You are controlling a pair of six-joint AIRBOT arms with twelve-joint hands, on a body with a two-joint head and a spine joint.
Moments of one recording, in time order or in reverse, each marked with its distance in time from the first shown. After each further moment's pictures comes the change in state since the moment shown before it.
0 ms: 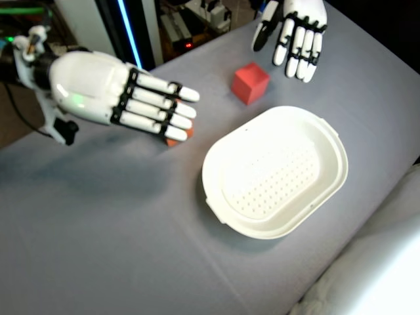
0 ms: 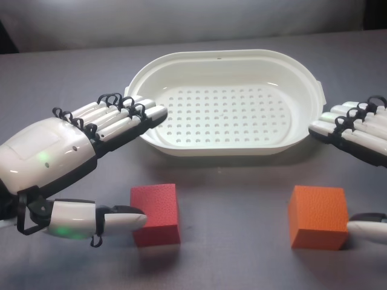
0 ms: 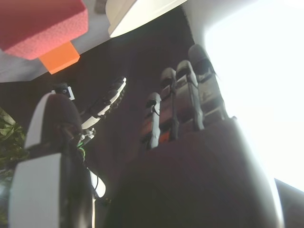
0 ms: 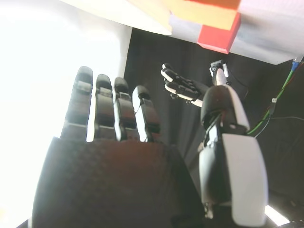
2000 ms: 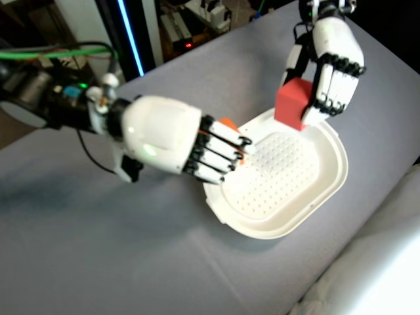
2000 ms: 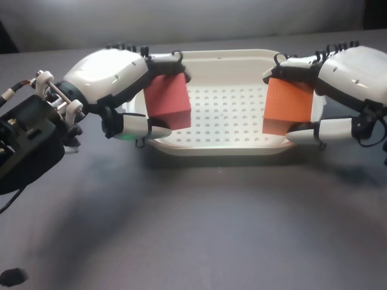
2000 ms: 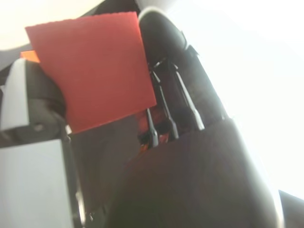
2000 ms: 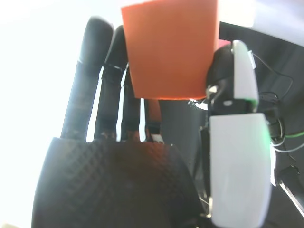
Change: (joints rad) left arm -0.345 -0.308 0.363 -0.140 0.351 0.047; right arm 0.389 -0.345 0.433 0.089 -0.312 0.045
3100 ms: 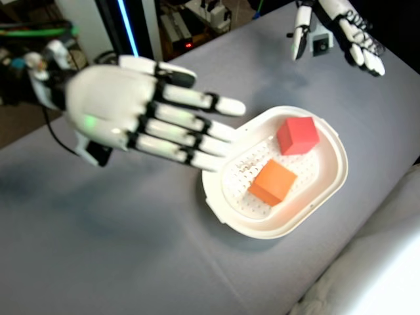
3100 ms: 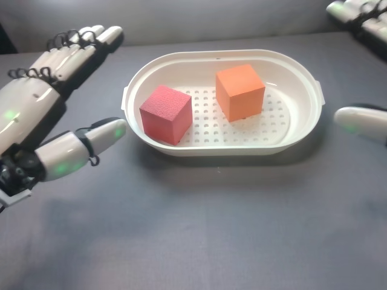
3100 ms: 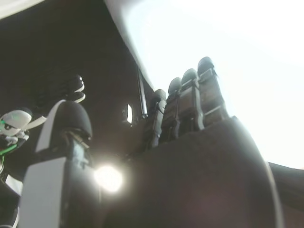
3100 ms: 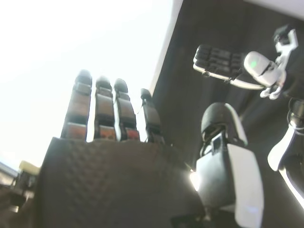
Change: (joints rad) left arm 0.366 0.208 -0.291 -0.205 -0.669 -0.013; right arm -0.248 0.287 -0.346 0.077 0.557 -0.056
